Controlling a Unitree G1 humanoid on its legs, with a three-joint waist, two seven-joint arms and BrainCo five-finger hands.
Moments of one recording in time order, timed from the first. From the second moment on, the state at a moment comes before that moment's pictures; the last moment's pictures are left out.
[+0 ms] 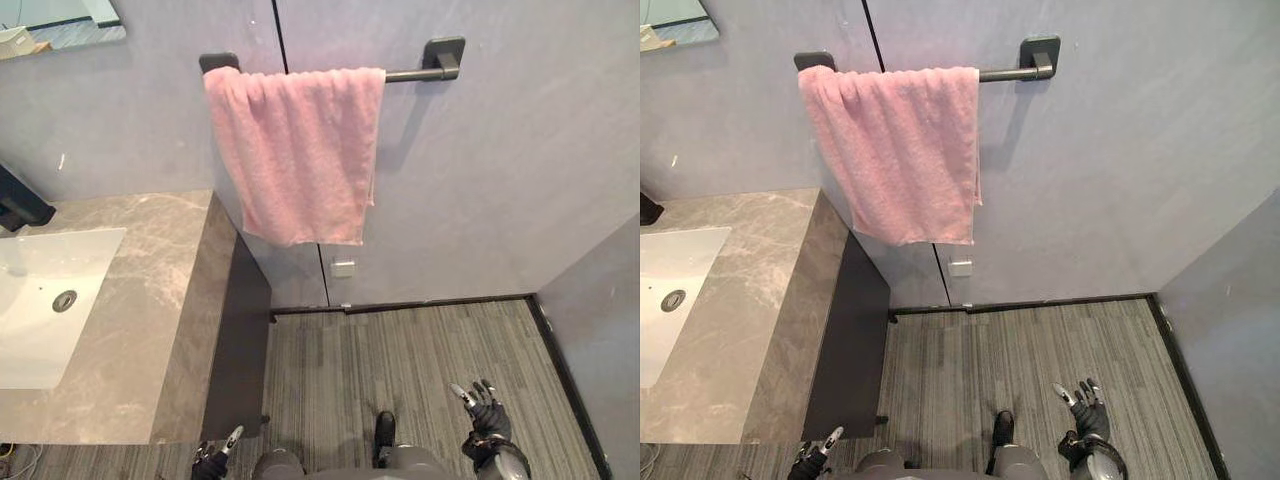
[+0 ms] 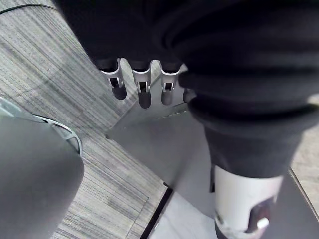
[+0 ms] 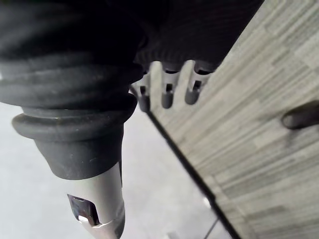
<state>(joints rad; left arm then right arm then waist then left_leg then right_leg) 0.41 0.02 0.09 0.55 -0.54 -0.09 0.16 0.26 -0.06 -0.20 0.52 0.46 -0.15 -0.02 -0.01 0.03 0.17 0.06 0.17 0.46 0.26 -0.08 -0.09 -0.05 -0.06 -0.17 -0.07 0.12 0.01</state>
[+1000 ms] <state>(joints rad) 0.02 0.12 -0.40 0.19 -0.44 -0.02 -0.11 0.18 -0.05 -0.03 0.46 0.41 -0.10 0.05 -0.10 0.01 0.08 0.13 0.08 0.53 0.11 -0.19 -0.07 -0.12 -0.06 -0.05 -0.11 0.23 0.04</state>
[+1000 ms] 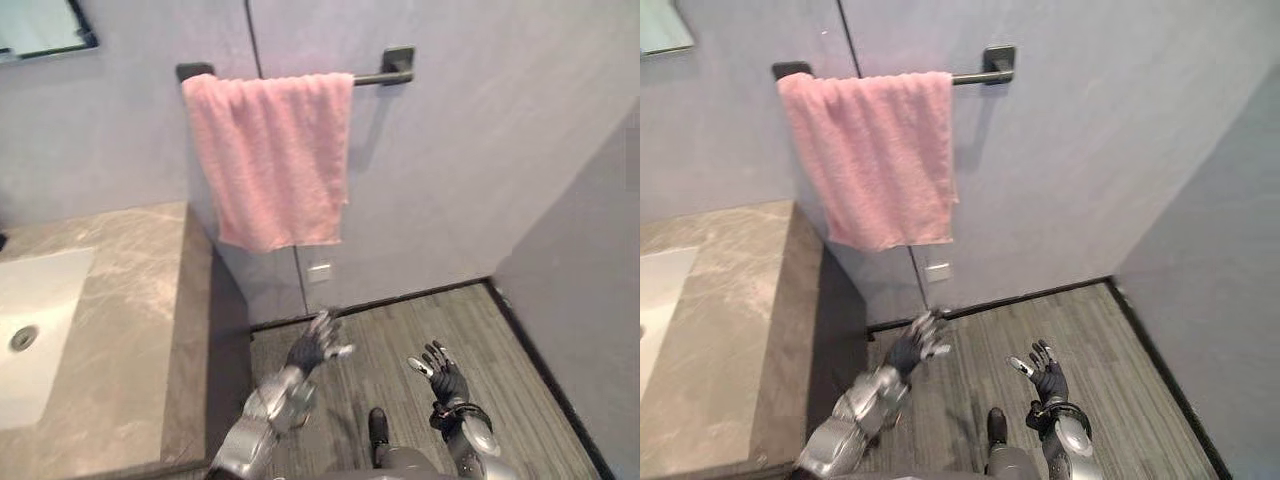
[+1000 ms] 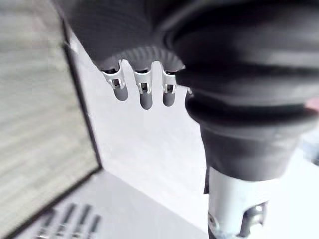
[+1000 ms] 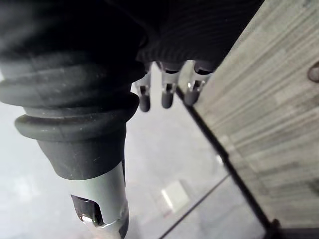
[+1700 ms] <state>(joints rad) -0.14 0.12 -0.12 0.16 -0.54 -0.02 0.01 0.22 -0.05 -0.03 0.49 0.37 -0.08 0.05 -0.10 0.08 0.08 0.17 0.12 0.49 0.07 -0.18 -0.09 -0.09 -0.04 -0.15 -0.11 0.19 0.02</state>
